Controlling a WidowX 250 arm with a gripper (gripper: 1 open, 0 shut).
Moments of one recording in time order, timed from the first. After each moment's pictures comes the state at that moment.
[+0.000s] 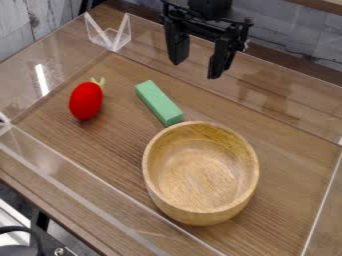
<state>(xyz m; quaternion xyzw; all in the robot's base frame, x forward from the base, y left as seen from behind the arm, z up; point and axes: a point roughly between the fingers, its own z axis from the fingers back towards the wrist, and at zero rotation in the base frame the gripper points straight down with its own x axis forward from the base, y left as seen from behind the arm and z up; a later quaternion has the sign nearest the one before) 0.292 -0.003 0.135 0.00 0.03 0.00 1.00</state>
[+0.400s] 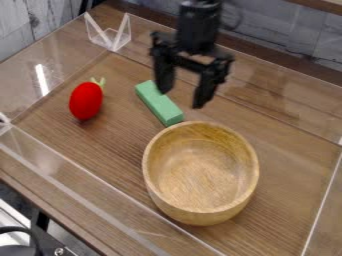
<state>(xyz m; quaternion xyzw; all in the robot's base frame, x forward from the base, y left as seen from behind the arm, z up) 0.271 0.030 0.097 0.00 0.08 0.04 1.00</state>
